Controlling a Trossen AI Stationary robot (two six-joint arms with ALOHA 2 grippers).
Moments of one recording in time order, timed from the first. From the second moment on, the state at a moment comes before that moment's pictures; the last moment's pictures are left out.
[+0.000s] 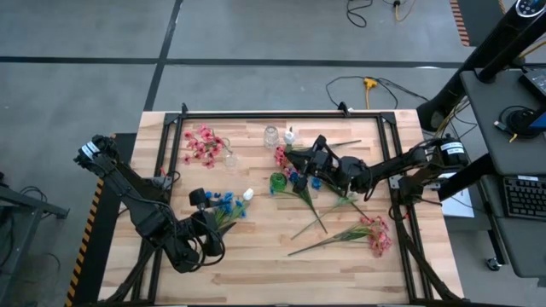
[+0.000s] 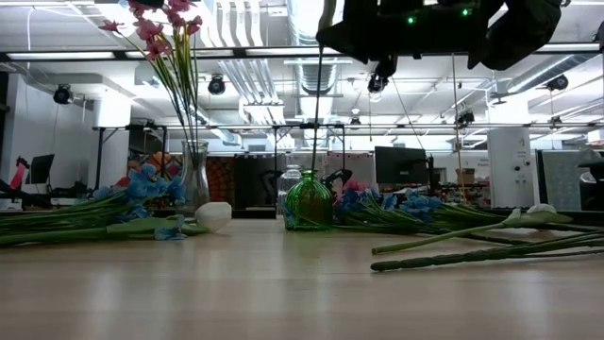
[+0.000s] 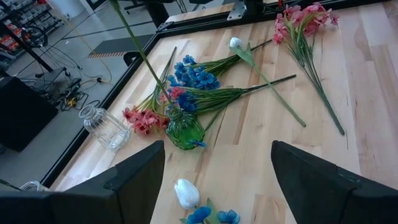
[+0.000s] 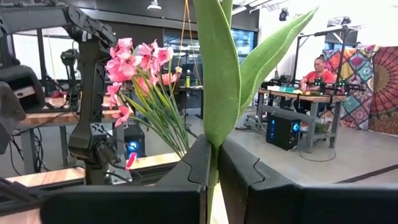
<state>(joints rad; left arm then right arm) -0.80 1.36 1.07 -0.76 -1.04 -0.67 0.03 1.57 0.68 1.13 0.44 -0.14</state>
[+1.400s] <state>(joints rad) -0.80 1.36 1.07 -0.78 -0.90 -0.77 0.03 1.33 0.68 0.67 0.47 0.02</state>
